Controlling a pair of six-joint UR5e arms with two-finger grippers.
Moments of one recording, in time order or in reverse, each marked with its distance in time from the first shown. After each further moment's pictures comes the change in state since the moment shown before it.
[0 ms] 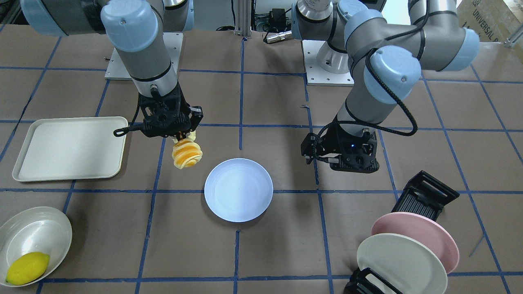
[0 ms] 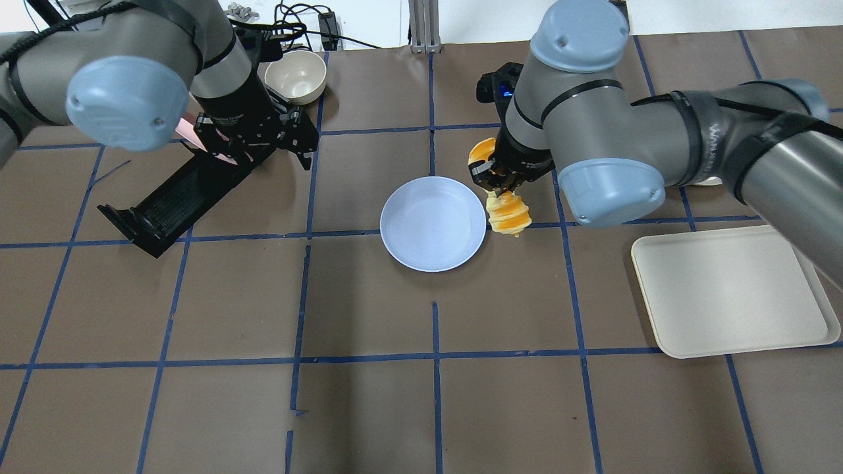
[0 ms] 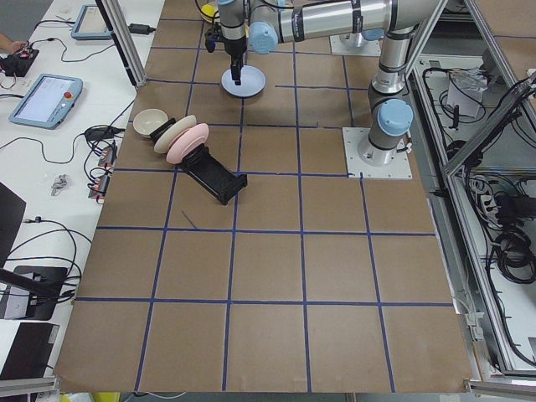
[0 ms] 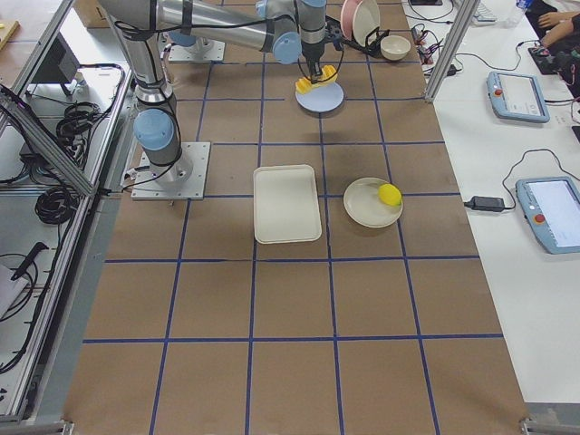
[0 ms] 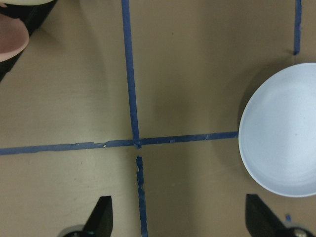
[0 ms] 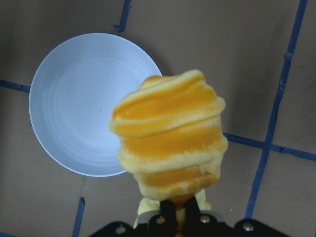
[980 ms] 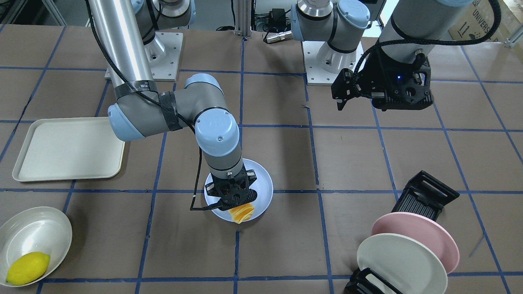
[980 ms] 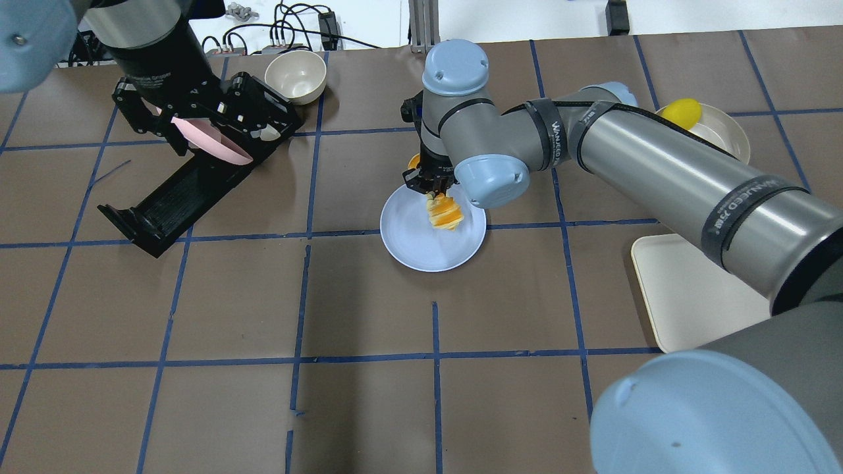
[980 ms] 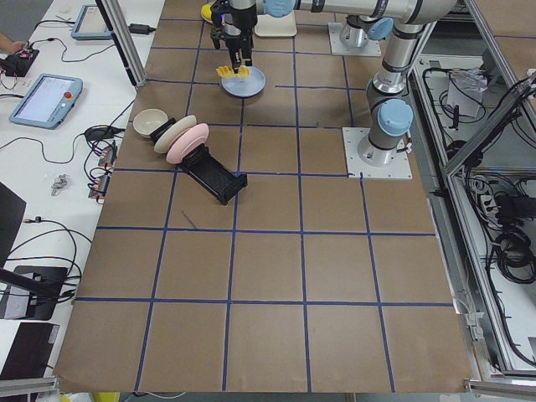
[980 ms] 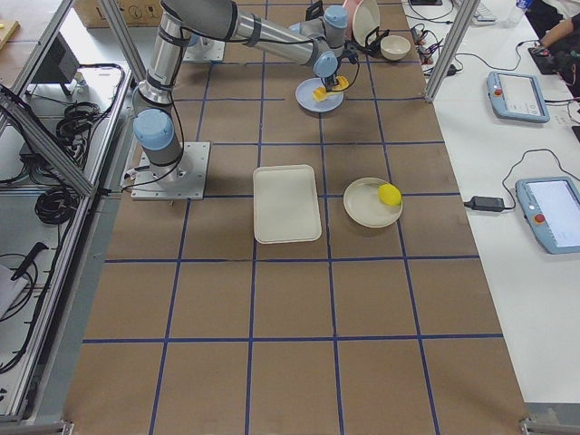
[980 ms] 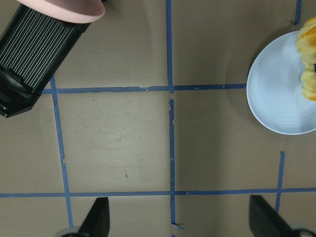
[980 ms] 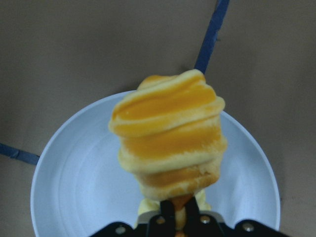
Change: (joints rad) left arm 0.043 0.098 0.117 -0.258 0.039 -0.001; right arm 0.119 0.345 -0.183 -0.080 -0.014 0.046
